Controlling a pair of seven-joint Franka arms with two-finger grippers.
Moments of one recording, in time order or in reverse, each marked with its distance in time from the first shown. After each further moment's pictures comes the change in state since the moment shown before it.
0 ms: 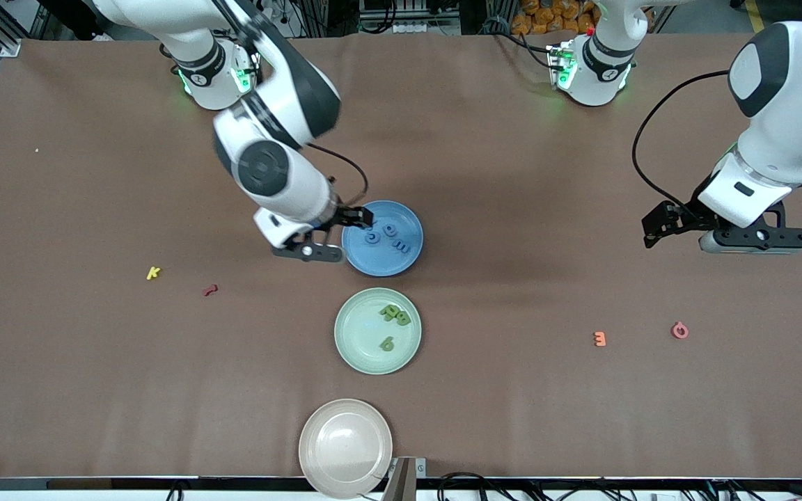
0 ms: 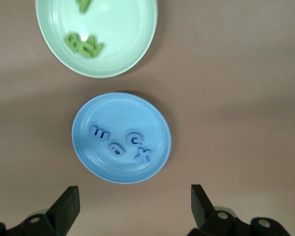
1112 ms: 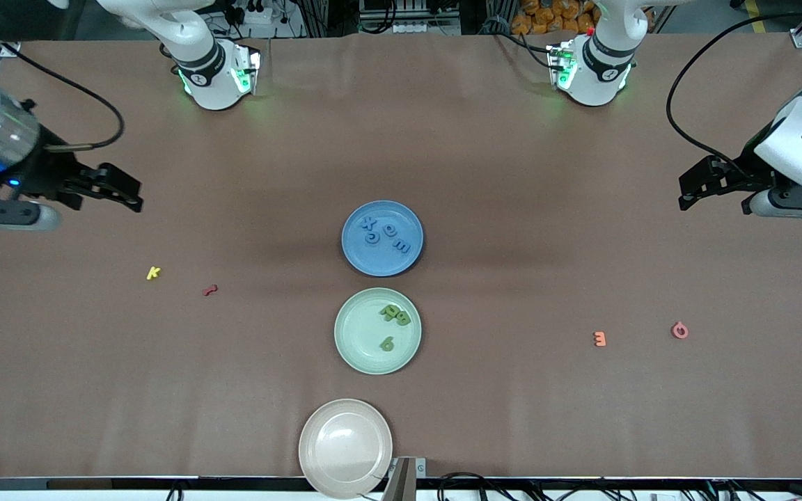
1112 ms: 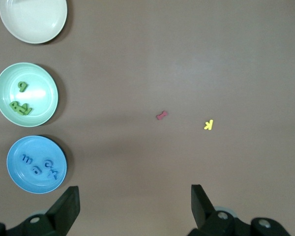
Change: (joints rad) left arm 0.004 0.000 0.008 0.267 0.002 -0.357 0.045; right arm -0.331 -0.276 -0.118 0.173 -0.124 -0.354 -0.453
